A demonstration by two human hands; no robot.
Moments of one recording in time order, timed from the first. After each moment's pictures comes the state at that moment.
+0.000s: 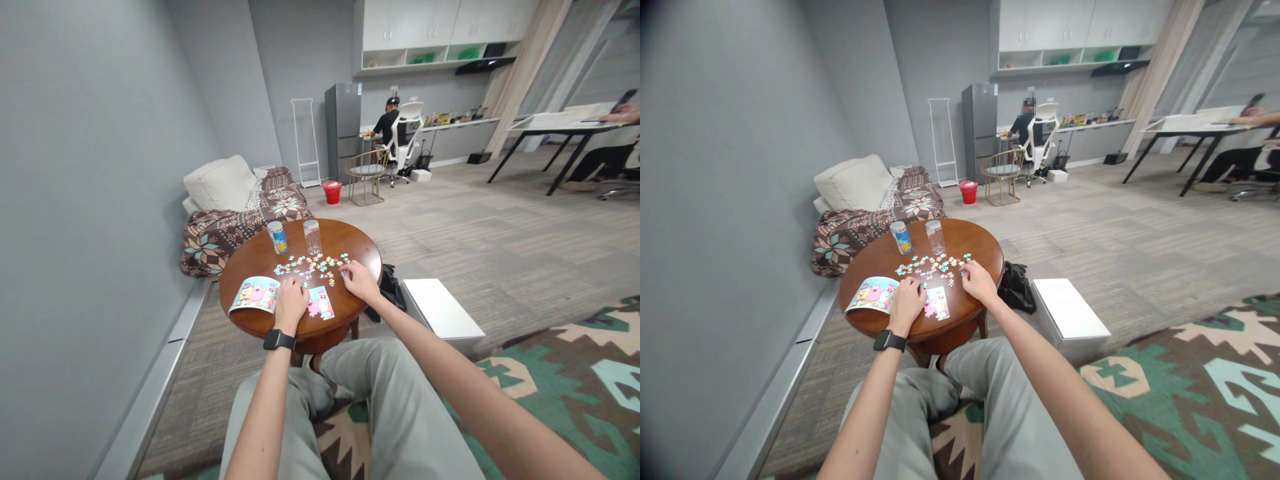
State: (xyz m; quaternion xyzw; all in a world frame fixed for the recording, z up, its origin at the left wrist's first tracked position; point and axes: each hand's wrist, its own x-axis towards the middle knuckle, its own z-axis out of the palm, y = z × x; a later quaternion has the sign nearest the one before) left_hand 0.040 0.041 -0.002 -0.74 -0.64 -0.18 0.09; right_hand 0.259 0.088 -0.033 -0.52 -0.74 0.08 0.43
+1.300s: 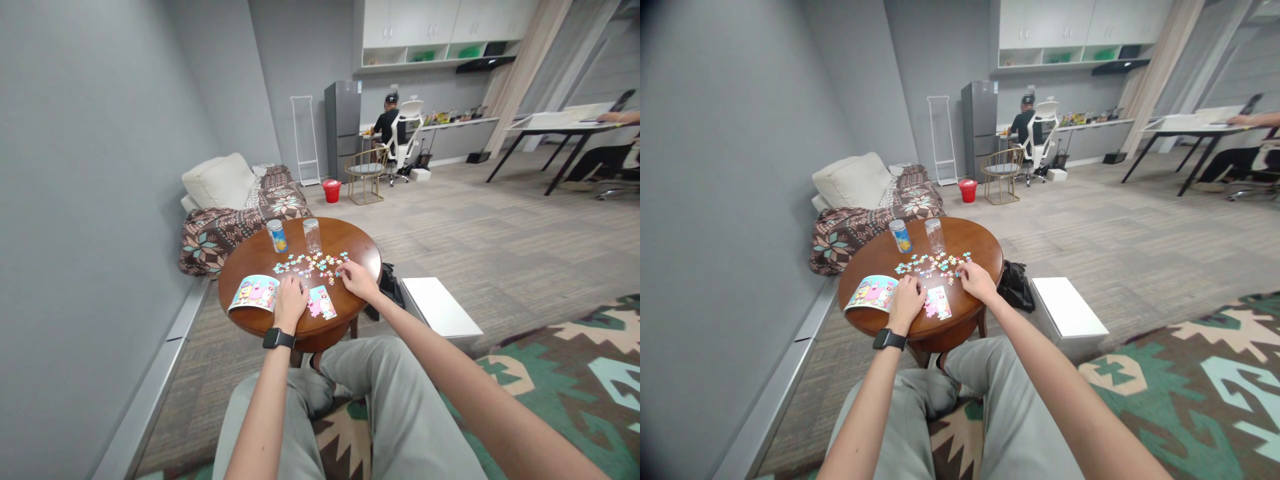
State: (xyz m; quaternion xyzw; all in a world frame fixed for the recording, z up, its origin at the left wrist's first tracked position) left_hand 0.041 0.040 0.000 -0.73 -0.66 -0.16 0.09; right_hand 0.261 0.091 -0.033 -0.49 -0.77 0.11 0.40
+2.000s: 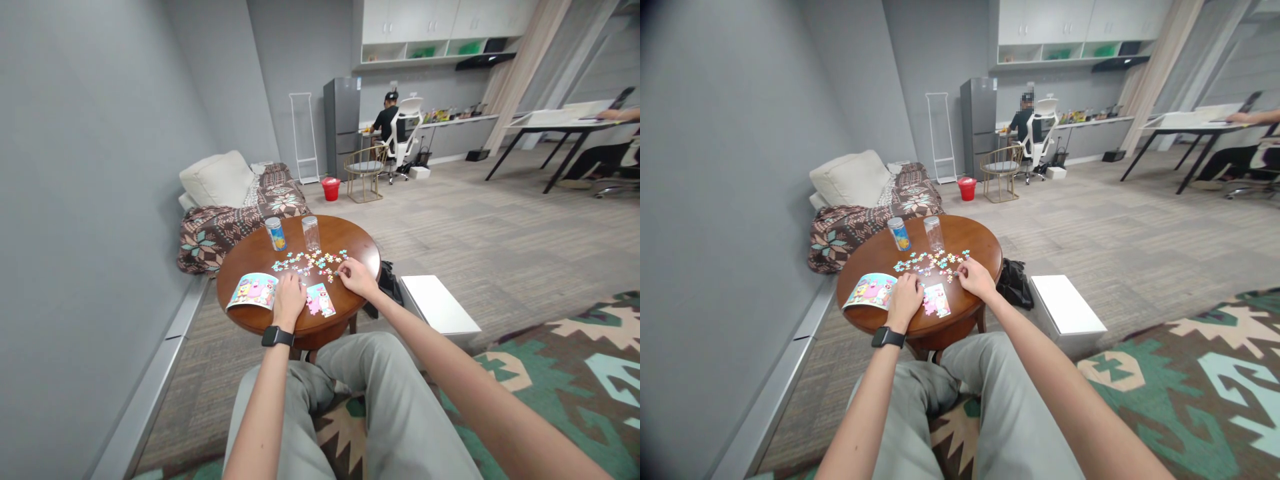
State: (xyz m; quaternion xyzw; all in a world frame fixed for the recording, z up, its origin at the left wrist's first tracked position) left_hand 0.039 0.043 -0.004 -0.74 -0.64 -0.17 0.09; right_hand 0.262 0.090 -0.031 -0.50 -0.76 0.11 0.40
